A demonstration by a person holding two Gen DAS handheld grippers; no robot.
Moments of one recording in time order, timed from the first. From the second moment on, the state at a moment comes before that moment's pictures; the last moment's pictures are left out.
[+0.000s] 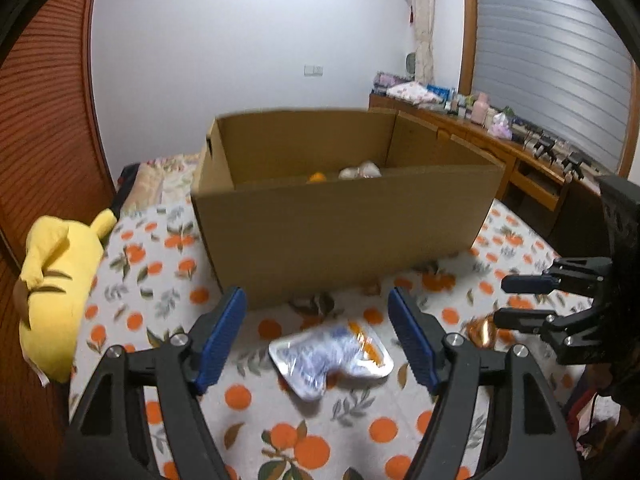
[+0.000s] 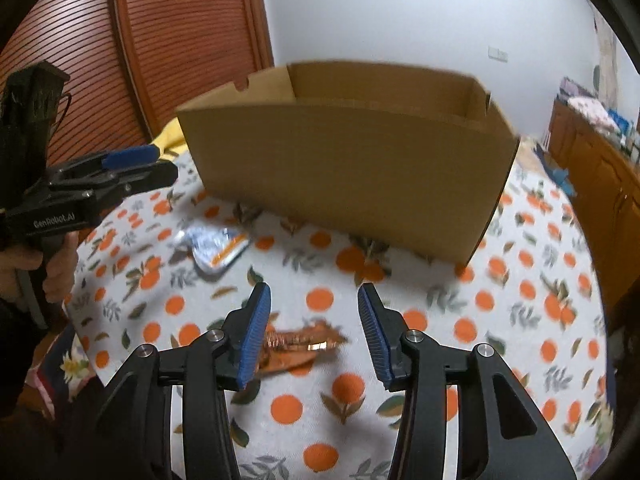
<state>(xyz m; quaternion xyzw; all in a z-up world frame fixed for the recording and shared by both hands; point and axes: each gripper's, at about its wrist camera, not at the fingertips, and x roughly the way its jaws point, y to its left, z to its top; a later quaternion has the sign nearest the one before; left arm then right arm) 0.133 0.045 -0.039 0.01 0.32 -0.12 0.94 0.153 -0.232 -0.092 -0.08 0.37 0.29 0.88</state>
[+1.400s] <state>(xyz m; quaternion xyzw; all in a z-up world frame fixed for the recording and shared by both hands) 0.164 0.039 -0.102 0.00 0.43 -0.11 0.90 0.132 -0.218 -0.133 -0.13 0.37 0.27 0.88</state>
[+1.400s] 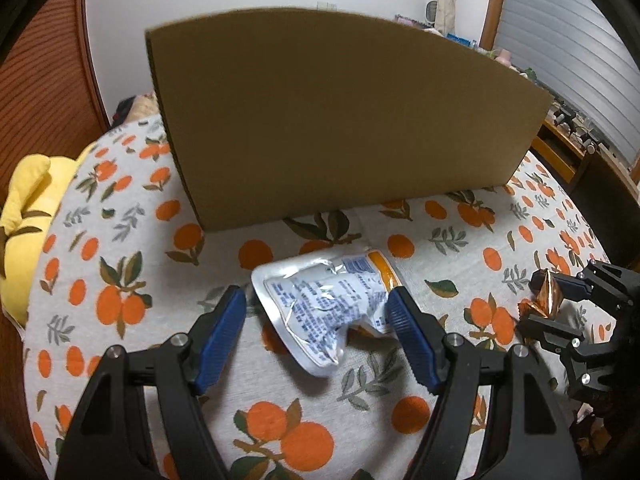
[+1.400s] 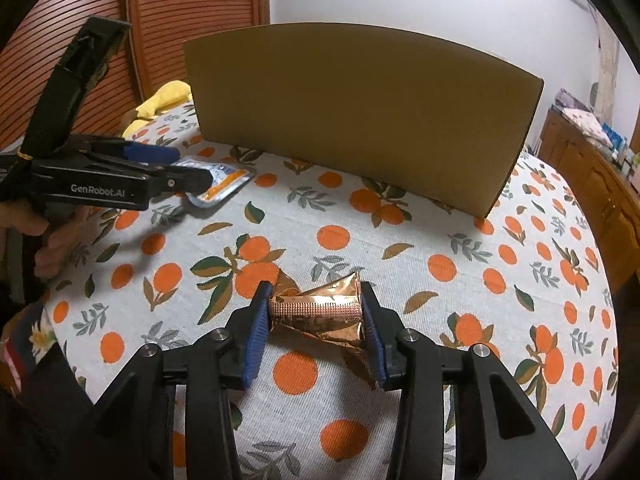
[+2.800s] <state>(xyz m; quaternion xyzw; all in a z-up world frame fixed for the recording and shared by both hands) 0.131 0.017 -0.065 -0.01 0.34 -0.17 0.92 0.124 -0.217 -0.128 -0.14 0.35 0.27 0.89</state>
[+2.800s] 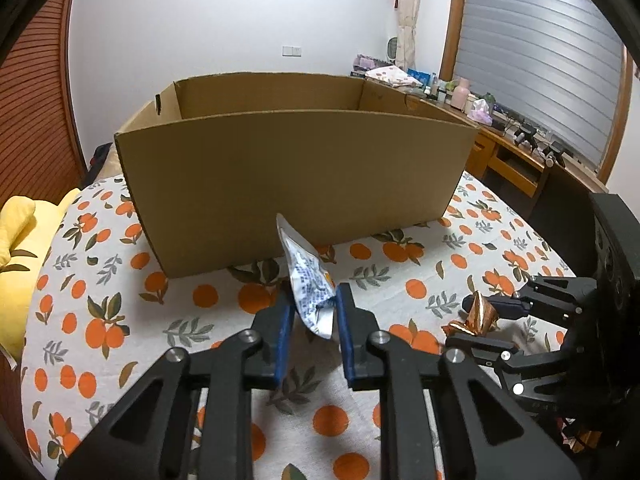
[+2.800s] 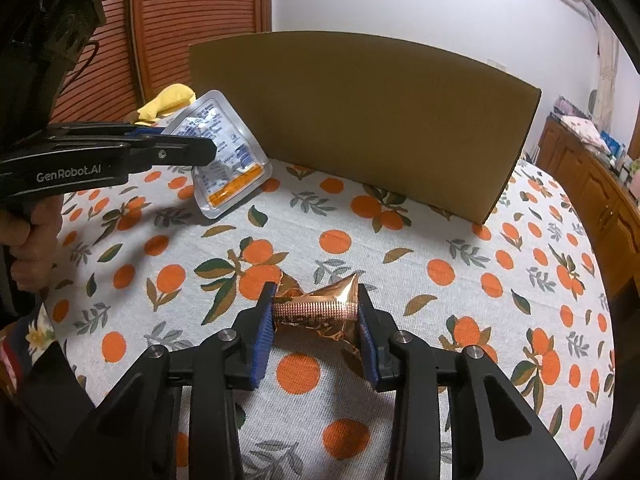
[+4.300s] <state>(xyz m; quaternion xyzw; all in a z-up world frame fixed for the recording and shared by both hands) 0.157 0.015 0.059 0.02 0.23 -0.17 0.96 0.164 -0.224 0.004 -0.10 0.24 0.27 0.93</state>
